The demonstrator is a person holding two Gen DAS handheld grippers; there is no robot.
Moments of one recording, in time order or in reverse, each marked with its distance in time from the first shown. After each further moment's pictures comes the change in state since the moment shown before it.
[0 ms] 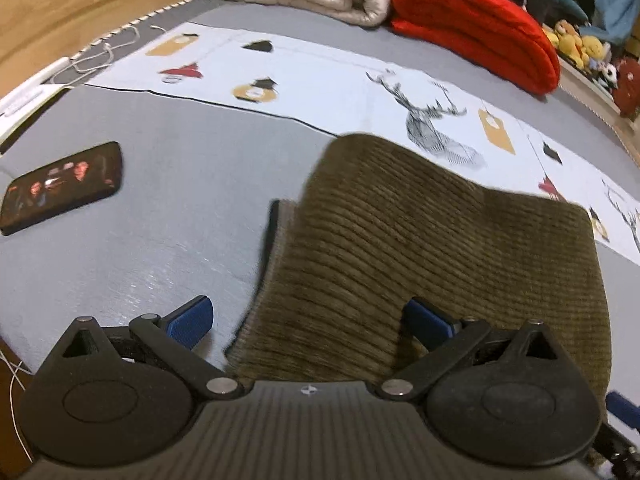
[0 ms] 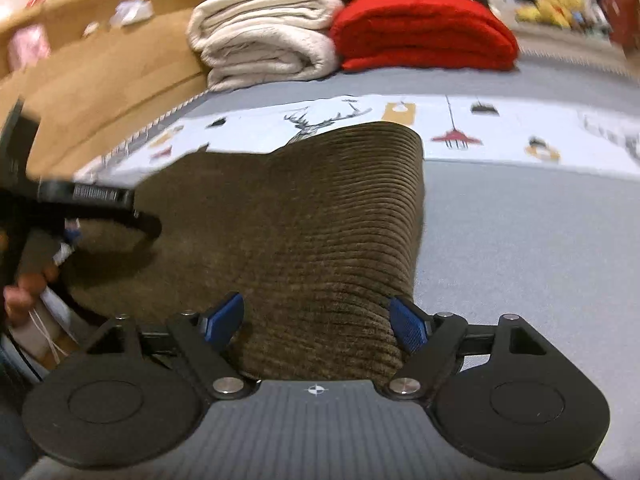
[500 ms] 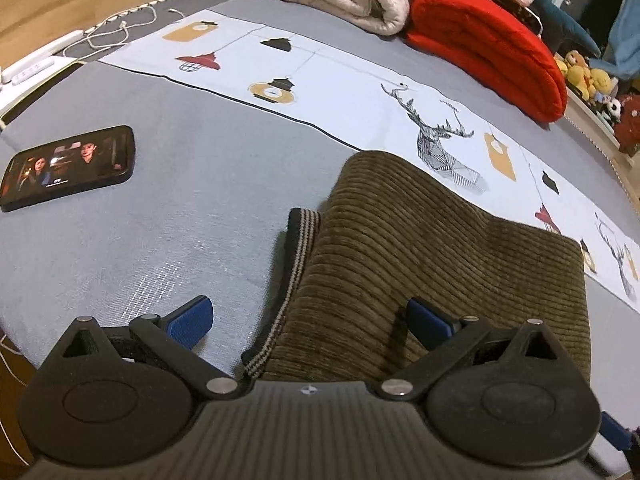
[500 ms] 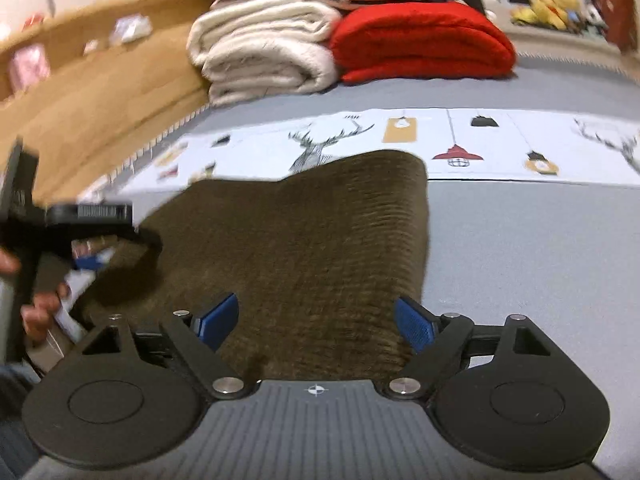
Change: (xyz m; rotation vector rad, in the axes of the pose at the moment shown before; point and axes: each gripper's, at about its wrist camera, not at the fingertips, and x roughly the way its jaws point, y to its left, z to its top) left arm -0.006 0.018 0.006 -0.080 0.015 -0.044; right arm -0.003 0.027 0.006 -0.113 -0.012 -0.053
